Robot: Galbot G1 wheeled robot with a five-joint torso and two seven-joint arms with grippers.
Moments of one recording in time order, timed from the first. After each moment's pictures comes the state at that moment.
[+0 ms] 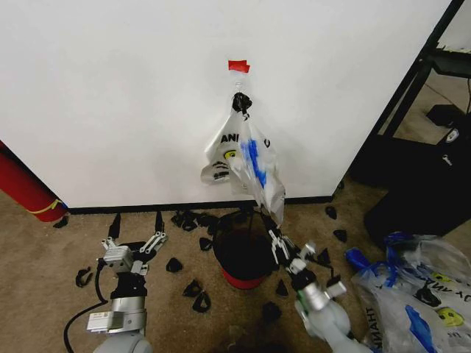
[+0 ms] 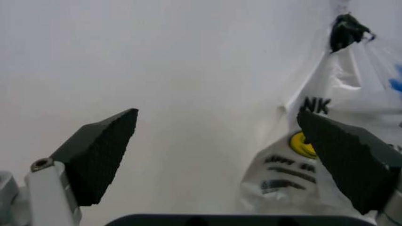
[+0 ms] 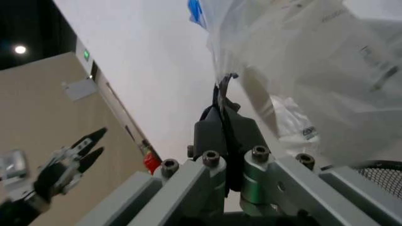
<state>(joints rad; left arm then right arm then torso) 1.64 -1.45 -0.55 -2.15 -0.18 -0.39 -0.02 -1.33 1.23 0.27 1.62 1.05 0.35 -0.87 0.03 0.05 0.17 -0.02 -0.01</state>
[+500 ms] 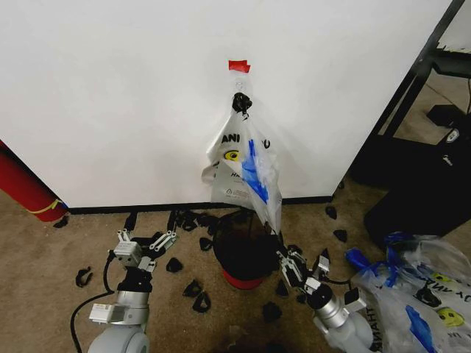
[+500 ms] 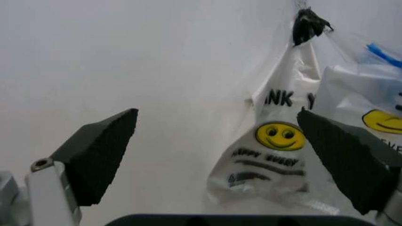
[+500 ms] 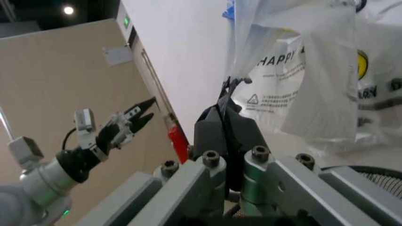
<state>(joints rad) 1.58 -1.34 -0.53 -2.08 -0.31 -0.40 0.07 -1.33 1.18 0.37 1.57 1.01 0.31 -1.10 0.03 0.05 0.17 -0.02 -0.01</state>
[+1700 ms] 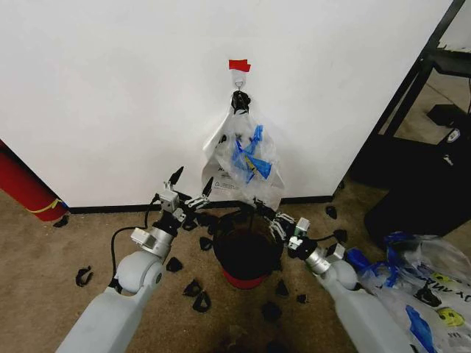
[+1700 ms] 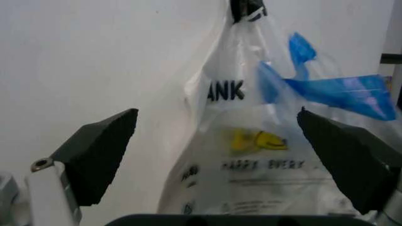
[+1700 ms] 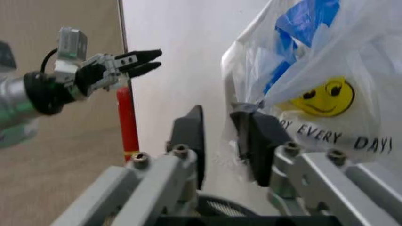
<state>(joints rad) 1.12 -1.12 -0.29 -1.79 -0.43 -0.34 0.12 -1.04 1.11 0.27 1.42 0.73 0.51 -0.90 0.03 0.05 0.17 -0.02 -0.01</state>
